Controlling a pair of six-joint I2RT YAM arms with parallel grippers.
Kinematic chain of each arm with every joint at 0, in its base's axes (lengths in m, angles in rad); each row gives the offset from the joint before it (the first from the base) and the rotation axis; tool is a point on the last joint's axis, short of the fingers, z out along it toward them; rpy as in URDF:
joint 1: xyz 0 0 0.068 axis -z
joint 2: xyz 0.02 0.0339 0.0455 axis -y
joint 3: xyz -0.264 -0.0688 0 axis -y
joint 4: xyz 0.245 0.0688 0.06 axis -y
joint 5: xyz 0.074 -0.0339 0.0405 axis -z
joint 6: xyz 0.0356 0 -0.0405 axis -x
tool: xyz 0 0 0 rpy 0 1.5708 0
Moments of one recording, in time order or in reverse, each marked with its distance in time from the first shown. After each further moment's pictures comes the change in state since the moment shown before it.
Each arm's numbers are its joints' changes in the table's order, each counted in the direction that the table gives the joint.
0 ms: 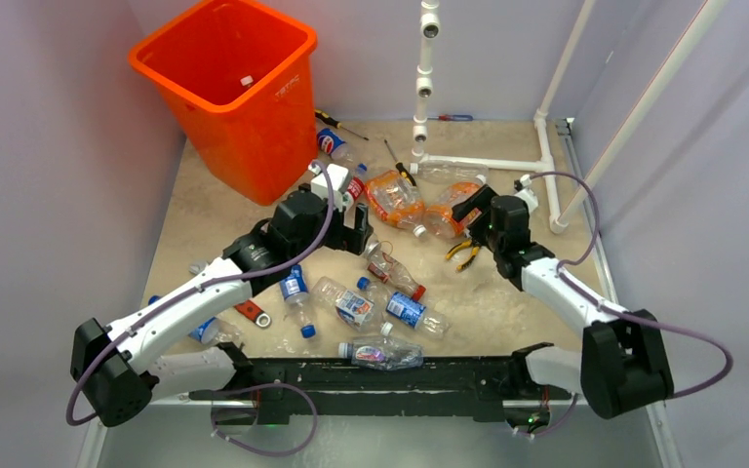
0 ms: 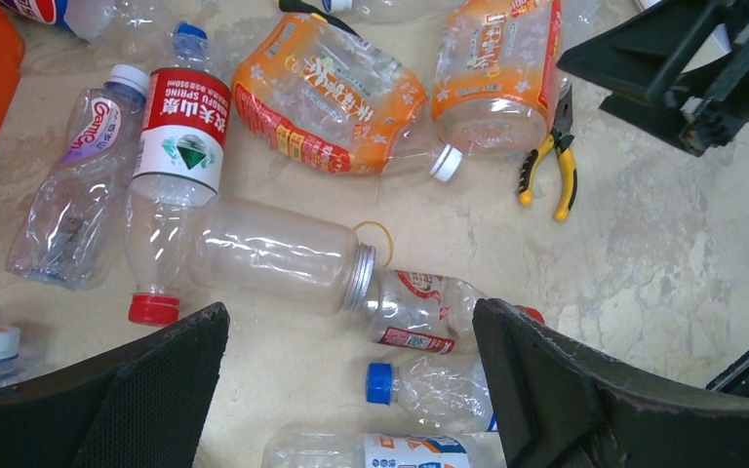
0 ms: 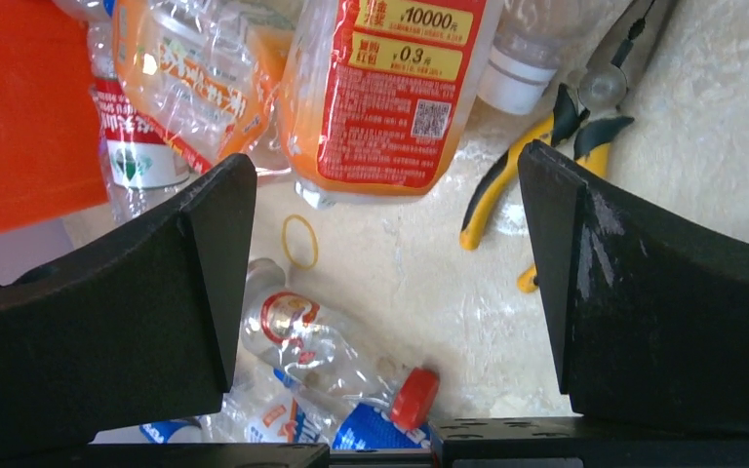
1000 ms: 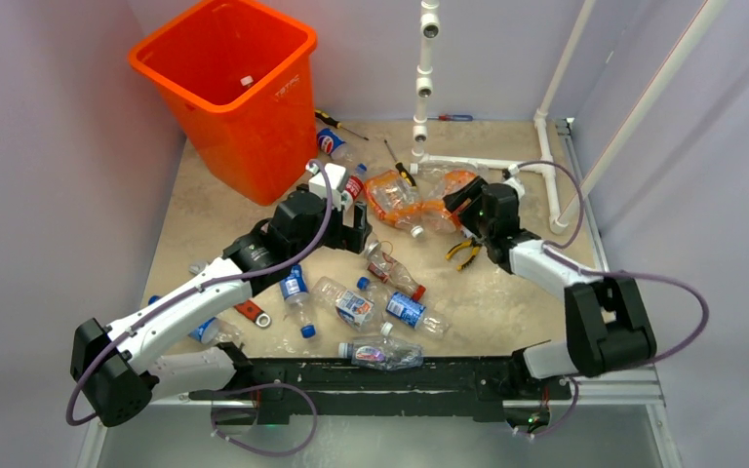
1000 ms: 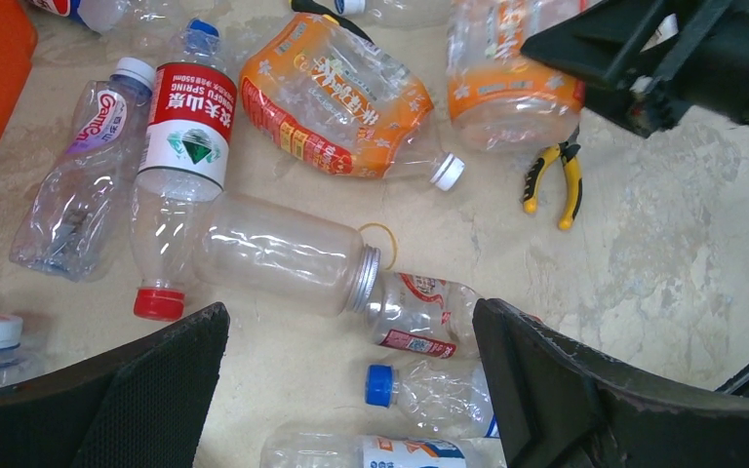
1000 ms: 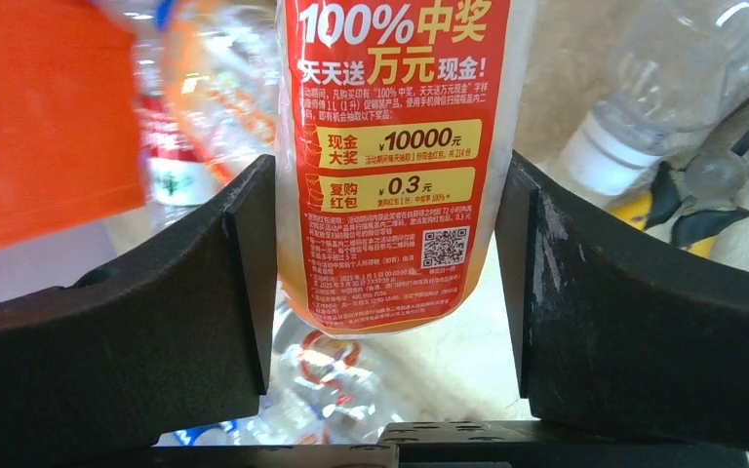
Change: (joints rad) left arm 0.000 0.005 0.000 0.001 -0.023 0.026; right arm 0.010 -0.274 0.086 0.180 -0.072 -0.038
